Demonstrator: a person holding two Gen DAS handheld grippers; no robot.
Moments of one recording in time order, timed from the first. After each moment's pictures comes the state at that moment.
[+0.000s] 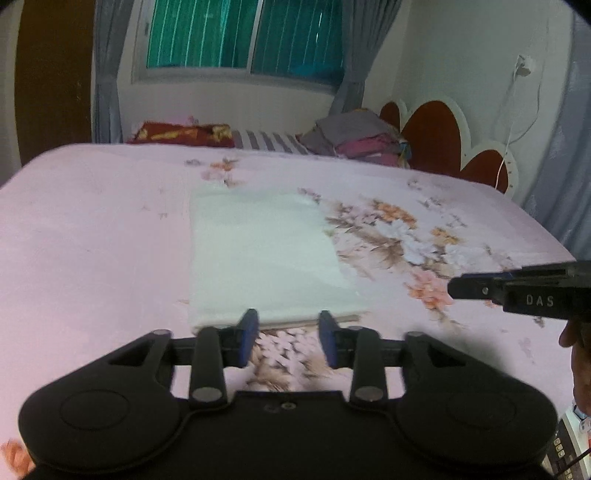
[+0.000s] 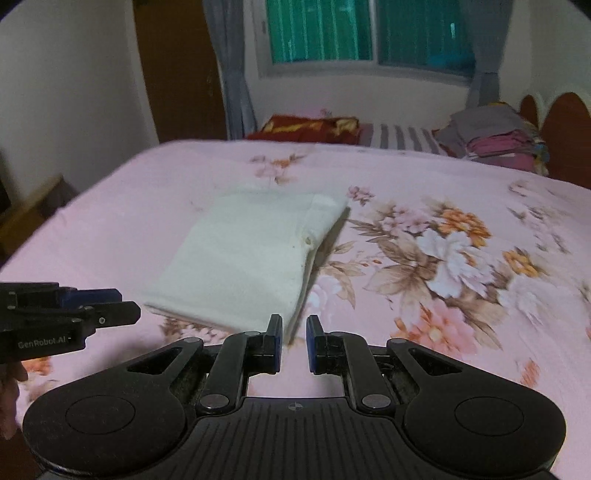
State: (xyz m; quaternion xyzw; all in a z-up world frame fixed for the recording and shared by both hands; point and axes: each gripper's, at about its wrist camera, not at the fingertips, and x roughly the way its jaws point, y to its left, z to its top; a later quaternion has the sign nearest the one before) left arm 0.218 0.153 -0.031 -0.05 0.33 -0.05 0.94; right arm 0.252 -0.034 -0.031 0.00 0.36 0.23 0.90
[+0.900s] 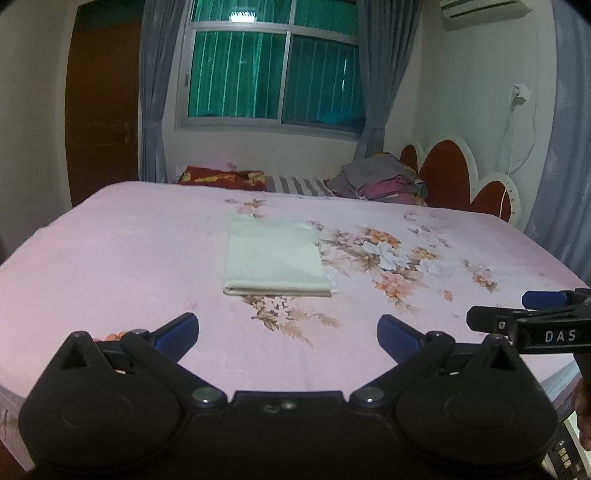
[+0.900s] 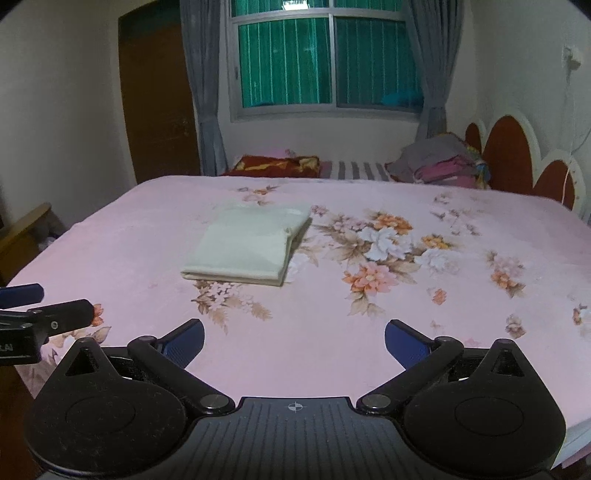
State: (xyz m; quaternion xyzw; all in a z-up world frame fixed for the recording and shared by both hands) left arm 0.044 0.096 0.025 -0.04 0.26 0.02 0.97; right arm 0.040 -0.075 0.030 0.01 0.30 0.16 0.94
